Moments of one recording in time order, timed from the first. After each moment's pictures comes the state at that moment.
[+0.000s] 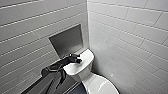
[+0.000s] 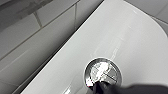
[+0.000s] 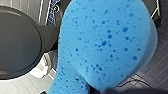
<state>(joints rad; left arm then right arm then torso) 0.21 3.18 -2.94 -0.30 0.37 0.26 -1.66 2.46 -1.83 0.08 0.42 -0.02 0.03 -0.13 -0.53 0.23</state>
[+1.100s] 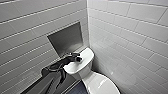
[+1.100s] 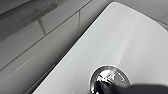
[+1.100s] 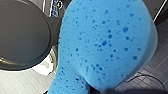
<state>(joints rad) 0.20 3.19 -2.93 -0.27 0.26 0.26 -1.67 2.50 -1.82 0.08 0.43 -0.02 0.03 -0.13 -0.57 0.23</state>
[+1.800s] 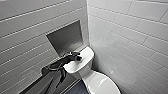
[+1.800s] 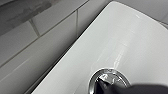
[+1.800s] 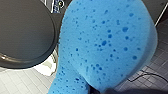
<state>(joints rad) 0.19 3.19 -2.93 -0.27 0.27 0.26 -1.67 2.53 -1.84 0.08 0.45 -0.02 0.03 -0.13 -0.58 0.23</state>
